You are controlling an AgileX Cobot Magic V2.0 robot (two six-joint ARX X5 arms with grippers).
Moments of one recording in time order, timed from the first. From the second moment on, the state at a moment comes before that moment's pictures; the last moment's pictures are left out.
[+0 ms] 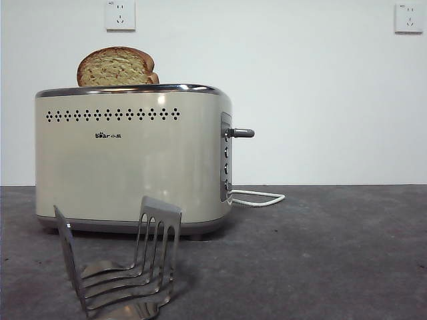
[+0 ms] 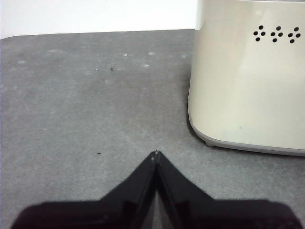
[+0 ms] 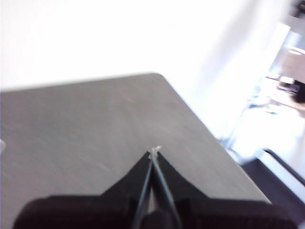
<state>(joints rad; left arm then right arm) -0.02 0.08 0.02 -0.17 0.01 0.00 0.26 0.64 1.09 -0.84 0.68 0.12</state>
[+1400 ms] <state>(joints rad) -0.02 0.09 0.02 -0.17 0.01 0.00 0.05 0.01 0.02 -0.18 0.03 0.01</state>
